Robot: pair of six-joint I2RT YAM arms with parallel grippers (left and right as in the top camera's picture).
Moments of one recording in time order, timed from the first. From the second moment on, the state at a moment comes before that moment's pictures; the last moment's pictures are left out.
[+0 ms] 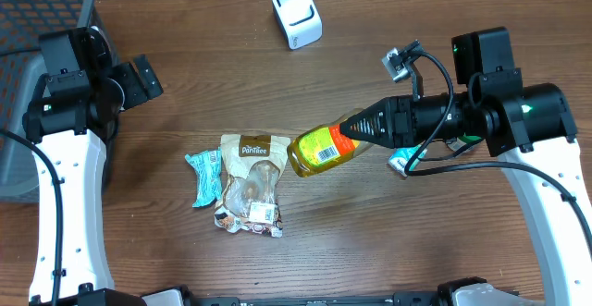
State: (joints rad) left arm 0.21 1.46 1.39 -0.81 0.02 -0.23; right arm 0.20 1.39 1.53 -1.20 -1.06 0.08
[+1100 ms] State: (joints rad) left arm 0.21 1.46 1.39 -0.81 0.02 -0.23; right arm 0.20 1.40 1.53 -1.22 -0.97 0.07
